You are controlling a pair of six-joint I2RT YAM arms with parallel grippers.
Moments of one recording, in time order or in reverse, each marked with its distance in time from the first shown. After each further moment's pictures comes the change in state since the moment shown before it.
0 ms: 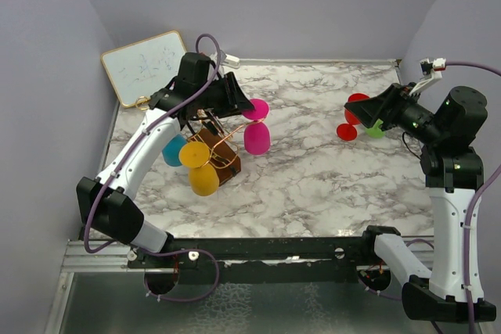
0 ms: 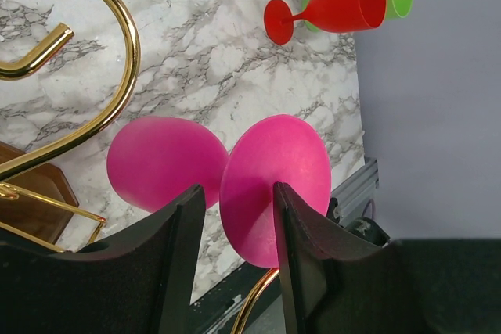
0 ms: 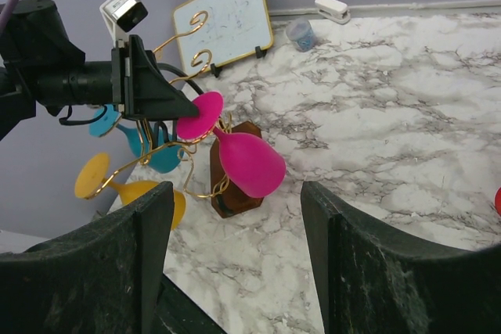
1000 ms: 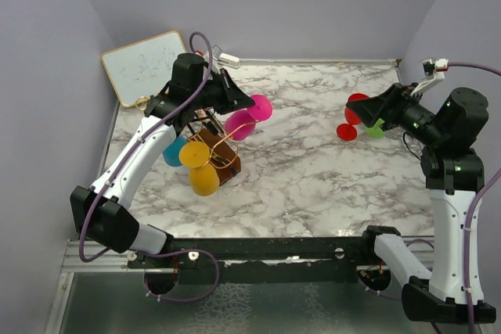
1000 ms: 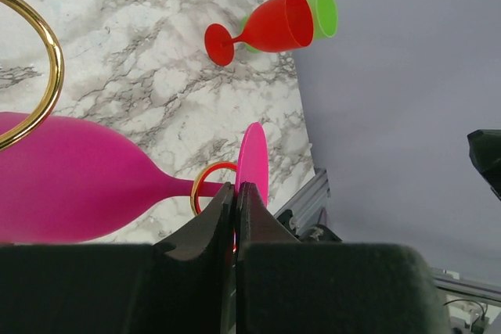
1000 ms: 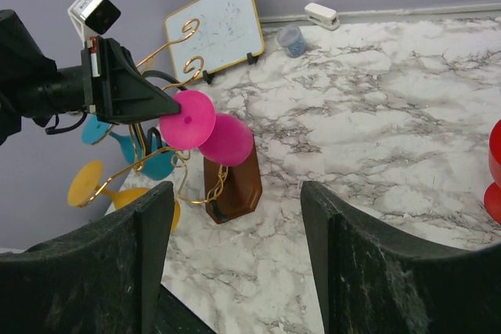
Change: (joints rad) left arm -0.001 -0.059 -0.056 0.156 0.059 -0.116; right arm 0.000 -0.008 0.000 0.000 0.035 0.001
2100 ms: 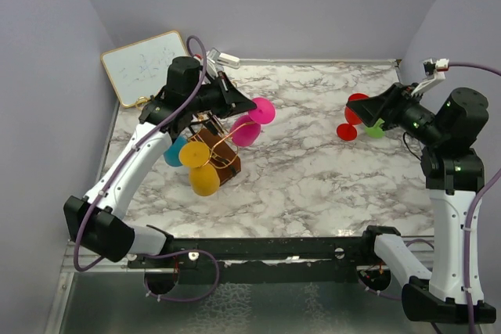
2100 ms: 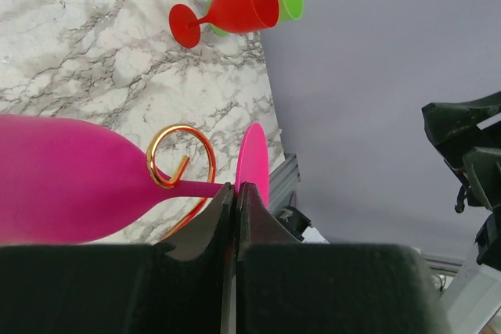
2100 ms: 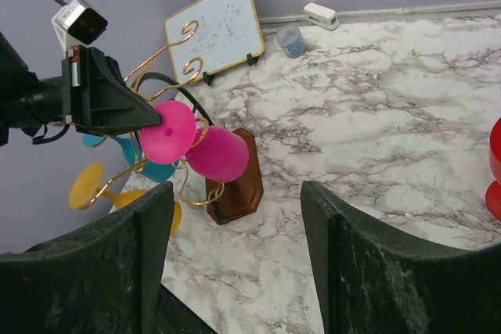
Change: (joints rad) left arm 0.001 -0.064 -0.077 0.072 0.071 -0.105; right arm 0.000 -0.005 0.000 0.000 0.007 0.010
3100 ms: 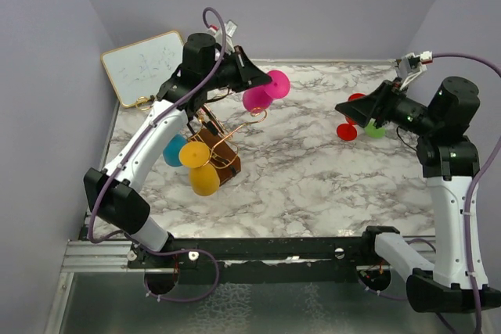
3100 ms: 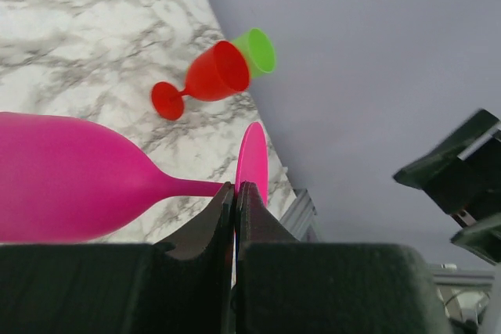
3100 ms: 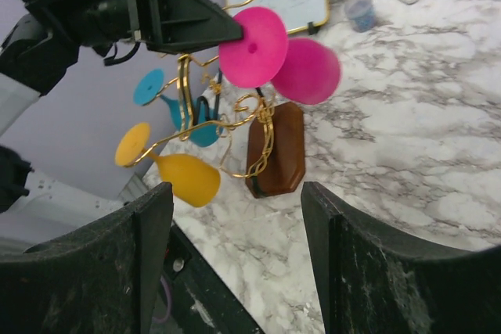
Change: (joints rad) left arm -0.028 0.197 0.253 0.043 -0.061 0.107; right arm 0.036 0.073 0.022 0.021 -0.148 0.000
